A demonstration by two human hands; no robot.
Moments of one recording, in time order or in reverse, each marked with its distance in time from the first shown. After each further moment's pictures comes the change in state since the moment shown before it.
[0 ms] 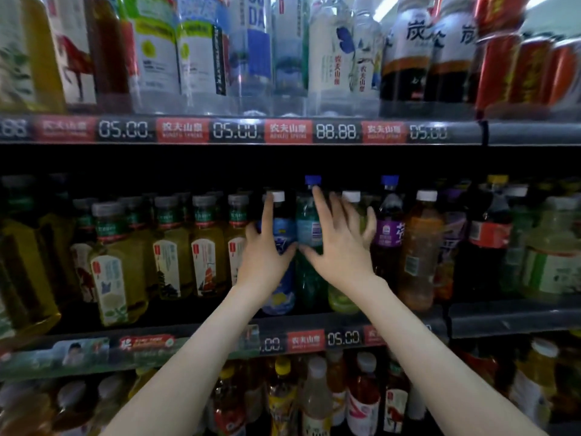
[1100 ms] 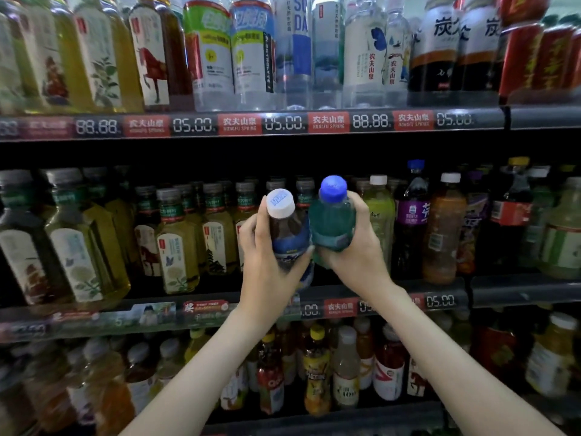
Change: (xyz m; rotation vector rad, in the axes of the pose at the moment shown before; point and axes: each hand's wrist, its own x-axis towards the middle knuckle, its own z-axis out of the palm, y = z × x) left_hand -0.081 -0.015 -0.067 -0.206 0.375 0.372; right_hand -0.045 -0.063 -0.043 0.987 0.051 0.134
